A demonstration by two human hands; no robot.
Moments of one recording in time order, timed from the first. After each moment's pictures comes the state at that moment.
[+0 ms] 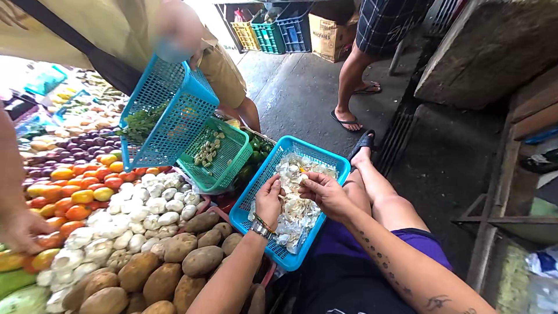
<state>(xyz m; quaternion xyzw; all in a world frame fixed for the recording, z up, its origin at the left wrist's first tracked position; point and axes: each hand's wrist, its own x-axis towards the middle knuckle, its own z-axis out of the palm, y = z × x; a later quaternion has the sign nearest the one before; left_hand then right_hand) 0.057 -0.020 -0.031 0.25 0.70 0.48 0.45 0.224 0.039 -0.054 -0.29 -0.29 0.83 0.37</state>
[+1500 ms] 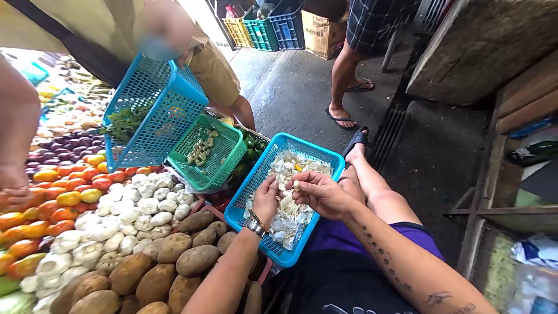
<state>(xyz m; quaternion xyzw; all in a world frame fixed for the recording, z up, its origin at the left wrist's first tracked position) 0.049 -0.022 -0.037 0.30 0.72 0.39 0.49 0.238 0.031 -0.024 -0.14 -0.28 0.90 0.31</state>
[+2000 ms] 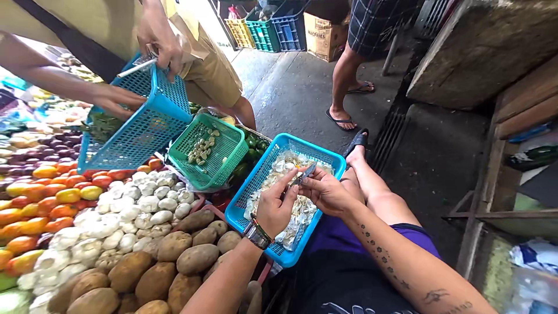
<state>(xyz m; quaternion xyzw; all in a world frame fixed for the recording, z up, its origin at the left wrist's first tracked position) 0.066 -0.040 -0.008 0.63 0.60 0.40 0.28 0.229 0.036 -0.033 -0.22 -0.24 0.87 0.37</state>
